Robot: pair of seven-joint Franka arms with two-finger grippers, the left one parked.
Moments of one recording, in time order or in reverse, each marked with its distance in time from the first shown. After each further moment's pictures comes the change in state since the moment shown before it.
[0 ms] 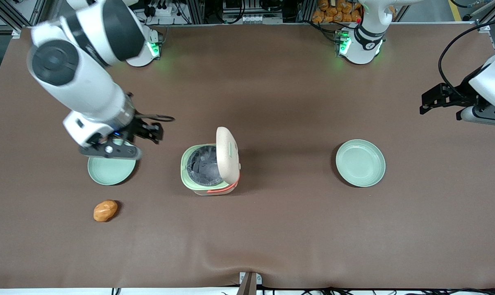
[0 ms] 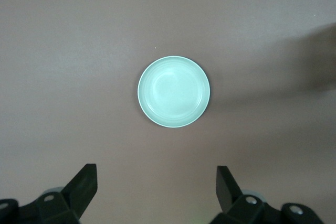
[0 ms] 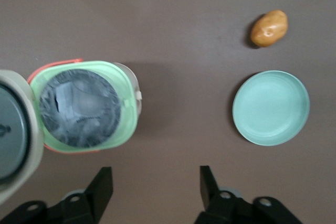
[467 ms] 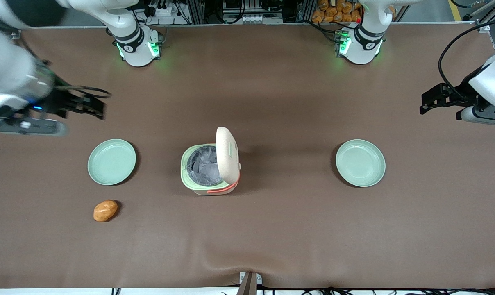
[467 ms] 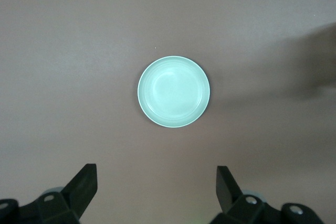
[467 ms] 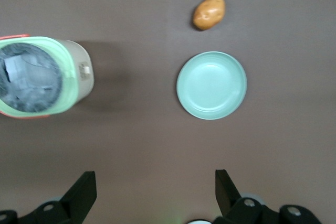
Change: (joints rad) arm -0.043 -0.140 -0.216 0.001 0.070 -0.178 -0.279
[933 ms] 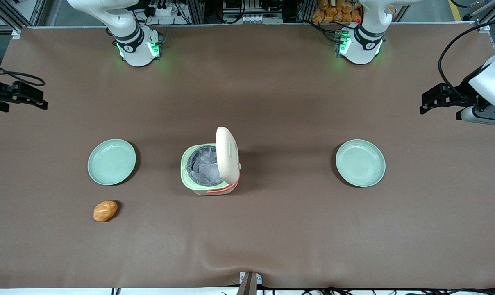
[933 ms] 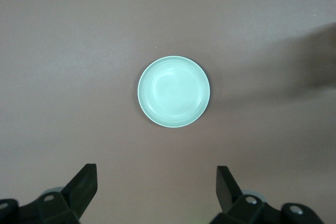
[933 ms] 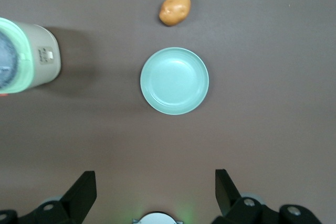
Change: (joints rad) arm -0.003 -0.046 -0.221 -0.050 0.030 -0.014 -0.293
